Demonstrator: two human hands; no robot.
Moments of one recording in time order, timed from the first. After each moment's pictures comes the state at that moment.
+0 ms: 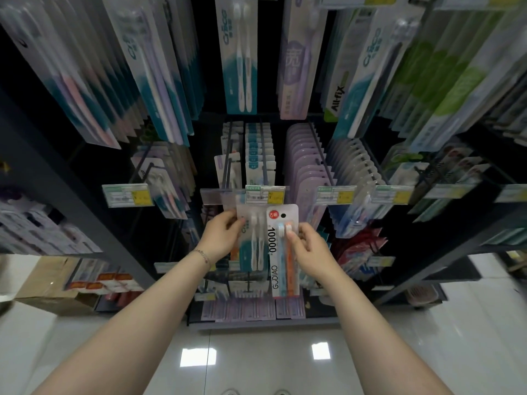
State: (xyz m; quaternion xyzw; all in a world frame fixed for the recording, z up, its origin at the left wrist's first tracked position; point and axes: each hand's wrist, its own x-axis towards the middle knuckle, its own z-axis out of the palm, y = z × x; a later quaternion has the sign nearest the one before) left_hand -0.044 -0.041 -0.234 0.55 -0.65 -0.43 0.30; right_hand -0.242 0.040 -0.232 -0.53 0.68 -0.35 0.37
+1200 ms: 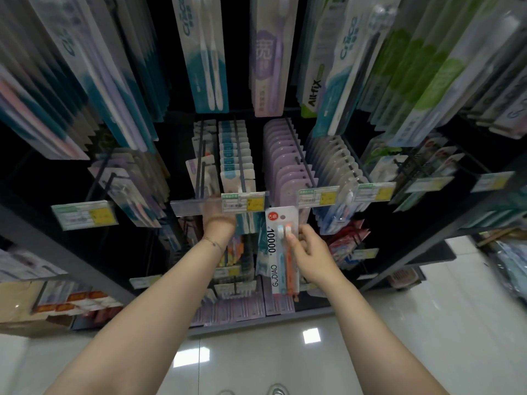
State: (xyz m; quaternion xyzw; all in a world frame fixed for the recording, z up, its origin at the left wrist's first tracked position) left_hand -0.106 -0.078 -0.231 0.67 -0.51 -0.43 0.32; right_hand -0.270 0.042 -0.241 -0.48 0.69 -0.39 0.38
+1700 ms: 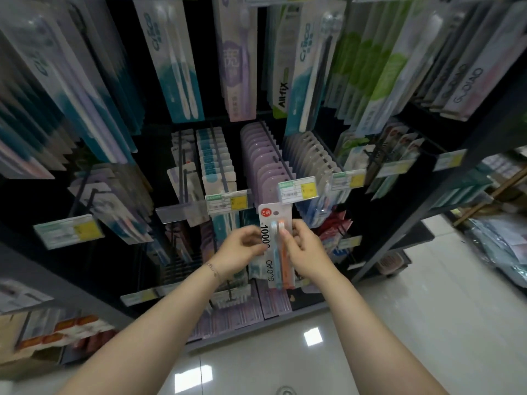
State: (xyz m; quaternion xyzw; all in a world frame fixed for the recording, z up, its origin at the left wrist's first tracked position) left_hand -0.116 -0.028 -0.241 0.41 -0.69 -0.57 0.18; right_hand -0.267 0.061 -0.234 -0.47 0.69 -0.43 0.34
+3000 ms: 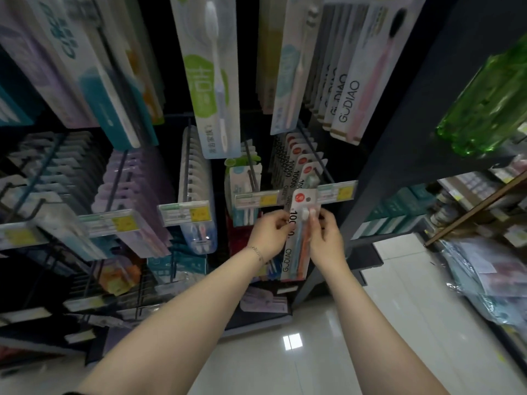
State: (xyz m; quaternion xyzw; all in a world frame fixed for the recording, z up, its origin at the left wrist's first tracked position) left_hand -0.495 0.008 -0.246 0.44 -0.71 -0.50 0.25; right_hand -0.603 0.087 -0.238 -0.38 0.74 -0.50 0.24
